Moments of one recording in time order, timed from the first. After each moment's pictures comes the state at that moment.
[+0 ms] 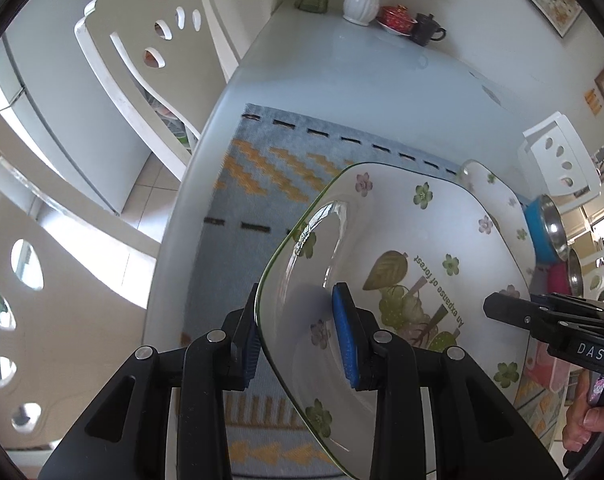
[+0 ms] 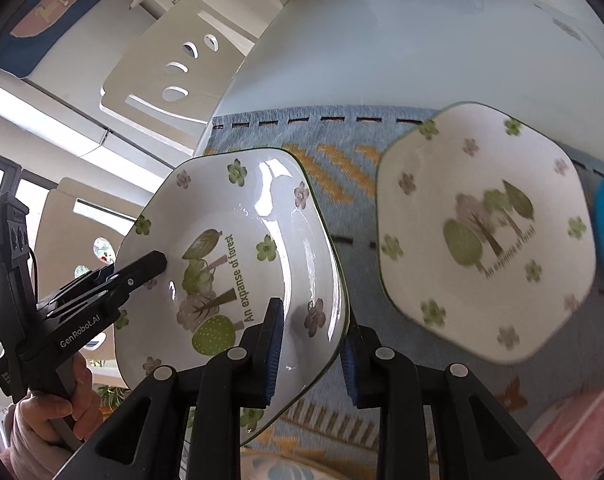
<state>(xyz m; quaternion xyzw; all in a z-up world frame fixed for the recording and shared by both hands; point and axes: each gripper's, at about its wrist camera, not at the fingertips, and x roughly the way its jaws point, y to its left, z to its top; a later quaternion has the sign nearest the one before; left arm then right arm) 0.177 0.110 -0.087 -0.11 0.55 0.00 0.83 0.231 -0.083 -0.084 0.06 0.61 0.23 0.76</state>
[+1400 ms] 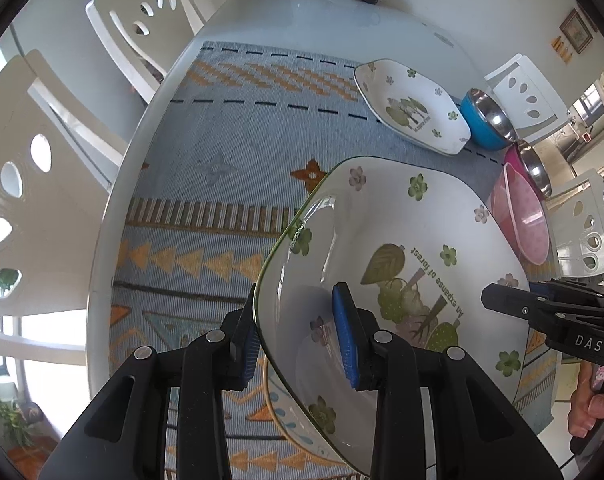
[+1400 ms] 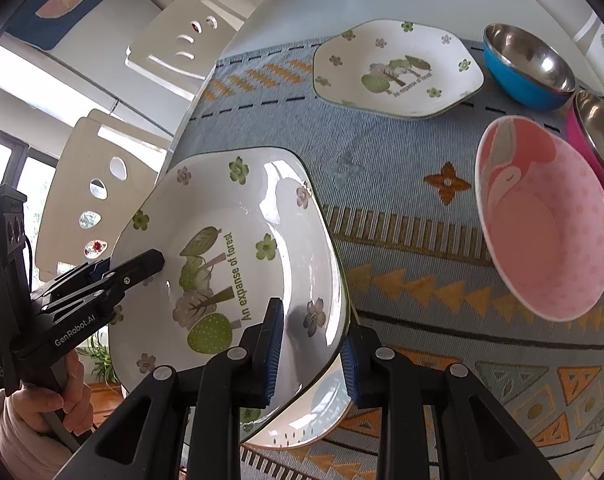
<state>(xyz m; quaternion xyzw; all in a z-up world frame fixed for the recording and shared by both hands) 0.029 0.025 -0.078 -0.09 0.57 -0.02 0.82 0.063 -0.164 -0.072 0.06 0.62 0.21 0.75</state>
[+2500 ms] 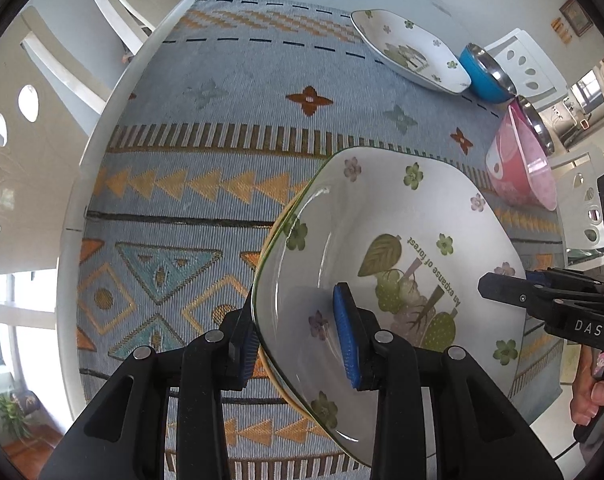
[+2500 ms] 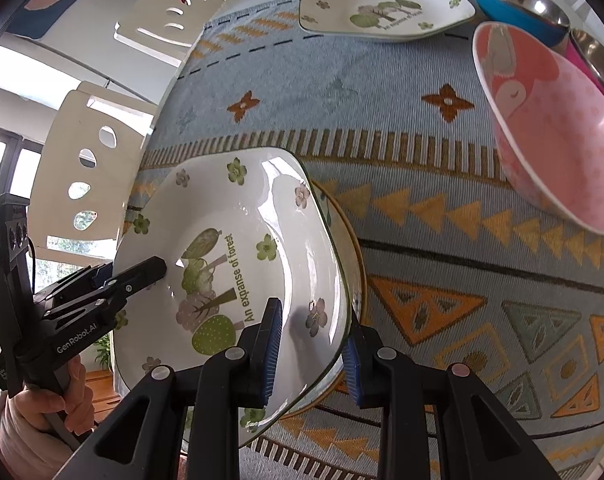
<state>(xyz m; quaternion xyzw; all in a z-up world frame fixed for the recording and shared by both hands) -0.007 0.018 -0.119 -0.09 0.61 -0.04 0.79 0.036 -0.167 -0.113 0.07 0.65 0.21 0.72</state>
